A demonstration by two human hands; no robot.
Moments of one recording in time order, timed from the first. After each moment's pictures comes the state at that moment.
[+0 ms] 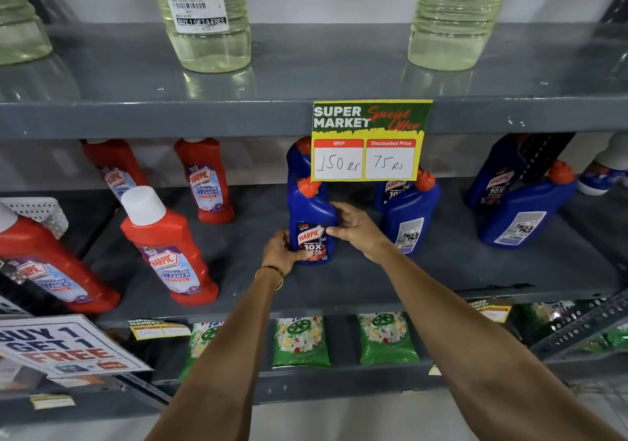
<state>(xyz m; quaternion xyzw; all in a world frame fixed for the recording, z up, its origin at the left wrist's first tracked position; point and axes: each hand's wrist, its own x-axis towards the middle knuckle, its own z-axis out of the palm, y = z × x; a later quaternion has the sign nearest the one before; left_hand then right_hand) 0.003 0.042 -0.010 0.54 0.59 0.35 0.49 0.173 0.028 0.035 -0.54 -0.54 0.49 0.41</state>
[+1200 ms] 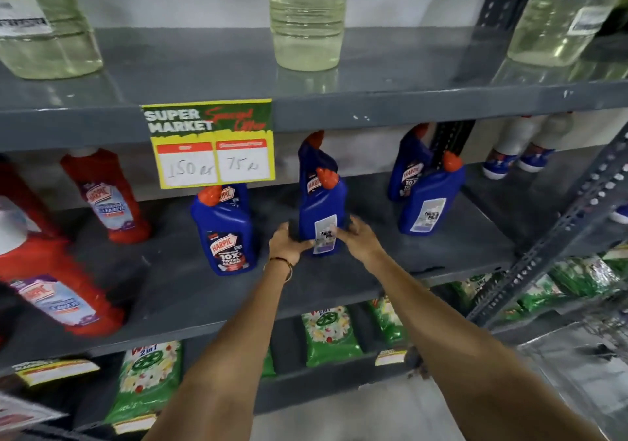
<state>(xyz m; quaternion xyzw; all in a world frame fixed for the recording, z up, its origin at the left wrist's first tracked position) 0.166 0.026 0.007 0.58 0.57 0.33 0.48 0.313 -0.017 0.014 -0.69 -0.40 0.40 0.45</state>
